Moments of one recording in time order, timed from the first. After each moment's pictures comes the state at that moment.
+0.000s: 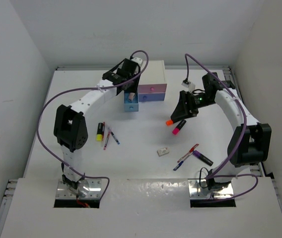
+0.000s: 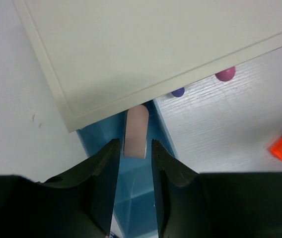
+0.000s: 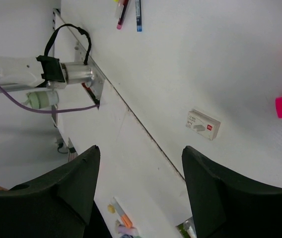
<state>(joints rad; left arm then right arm) -0.51 1.94 1.77 -0.57 -0.18 -0.14 0.07 1.61 1.32 -1.05 -0.95 -0.11</state>
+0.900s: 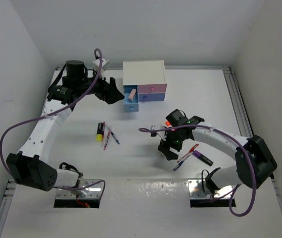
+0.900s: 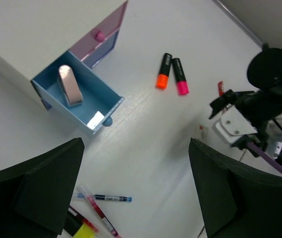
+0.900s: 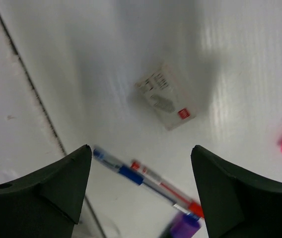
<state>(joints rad) -0.21 1.33 1.41 -0.57 0.66 0.07 0.63 1.38 0.79 -0.72 -0.39 -0.57</state>
